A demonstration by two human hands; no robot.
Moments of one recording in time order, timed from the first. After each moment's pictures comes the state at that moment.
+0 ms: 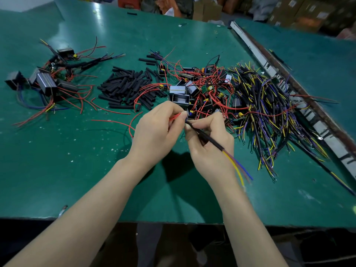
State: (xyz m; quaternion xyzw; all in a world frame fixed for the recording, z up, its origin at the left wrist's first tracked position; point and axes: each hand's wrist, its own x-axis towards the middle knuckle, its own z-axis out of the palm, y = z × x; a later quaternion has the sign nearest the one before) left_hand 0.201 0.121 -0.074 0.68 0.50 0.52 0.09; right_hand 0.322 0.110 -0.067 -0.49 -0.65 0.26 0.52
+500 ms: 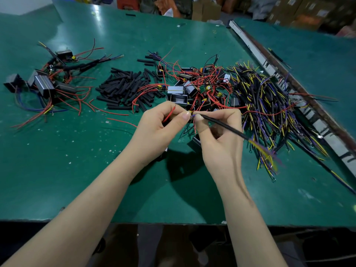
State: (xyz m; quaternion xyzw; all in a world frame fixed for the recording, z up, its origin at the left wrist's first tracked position) left_hand 0.200 0.118 -0.067 0.64 0.42 0.55 0.34; right_hand 0.334 0.107 -0.069 -0.45 -0.56 0.30 0.62
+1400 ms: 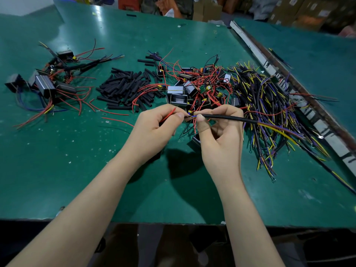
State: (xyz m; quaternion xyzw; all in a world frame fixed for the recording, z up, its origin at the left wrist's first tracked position) left_hand 0.196 0.118 -0.065 0.63 0.46 0.52 0.34; right_hand 0.331 0.110 -0.071 -0.42 -0.59 0.27 0.64
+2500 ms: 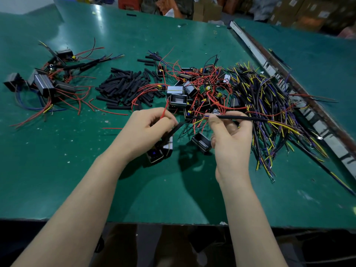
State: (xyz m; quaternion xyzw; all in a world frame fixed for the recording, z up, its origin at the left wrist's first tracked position) left_hand 0.177 0.122 -0.065 0.64 0.52 0.44 0.35; right_hand 0.341 0.114 -0.067 -0.45 -0.39 0.42 0.68
